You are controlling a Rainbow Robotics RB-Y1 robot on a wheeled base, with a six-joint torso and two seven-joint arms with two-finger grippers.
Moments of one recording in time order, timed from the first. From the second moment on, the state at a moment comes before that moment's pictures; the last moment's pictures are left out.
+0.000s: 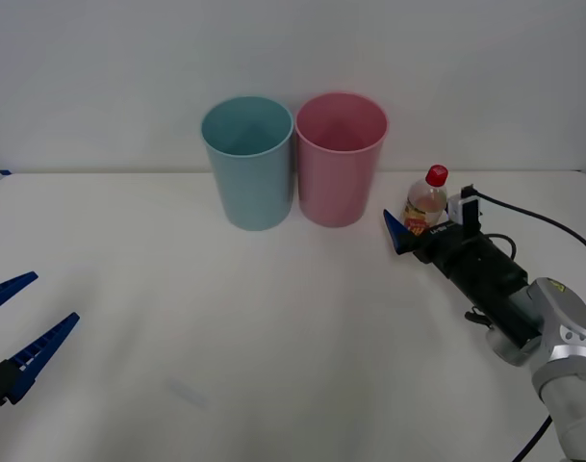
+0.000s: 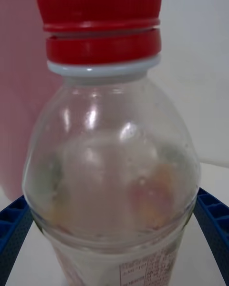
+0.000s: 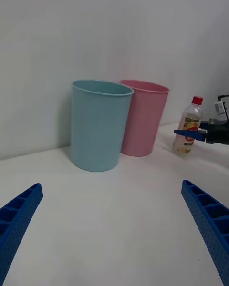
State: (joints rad) right arm -0.42 -0.24 -0.17 -0.88 1.07 -0.59 0.45; left arm 0.35 0.40 0.52 -1.66 -0.96 -1.22 0.00
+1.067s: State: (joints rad) right arm -0.38 -0.24 -0.17 -0.98 1.05 -0.68 0.45; left arm 0.35 0.40 0.52 -1.66 -0.96 -1.22 0.00
